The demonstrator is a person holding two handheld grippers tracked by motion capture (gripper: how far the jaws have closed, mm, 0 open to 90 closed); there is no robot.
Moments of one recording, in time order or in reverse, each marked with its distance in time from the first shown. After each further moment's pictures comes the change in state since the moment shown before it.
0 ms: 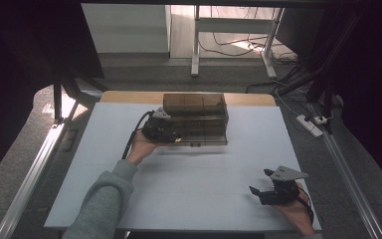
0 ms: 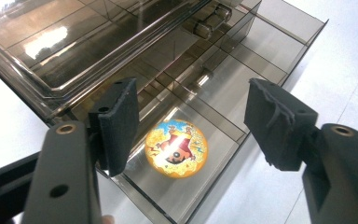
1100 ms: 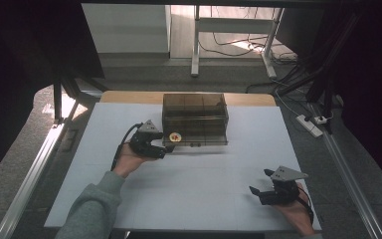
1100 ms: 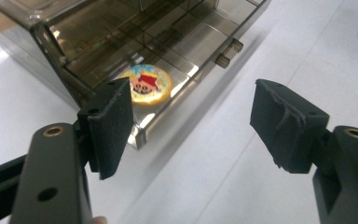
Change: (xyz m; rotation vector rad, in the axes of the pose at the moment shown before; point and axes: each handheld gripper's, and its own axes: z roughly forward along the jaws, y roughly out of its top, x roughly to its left) left arm -0.019 -0.039 -0.042 0.002 -0.040 0.010; right arm 0.000 0.000 0.000 -0.001 -0.002 -0.002
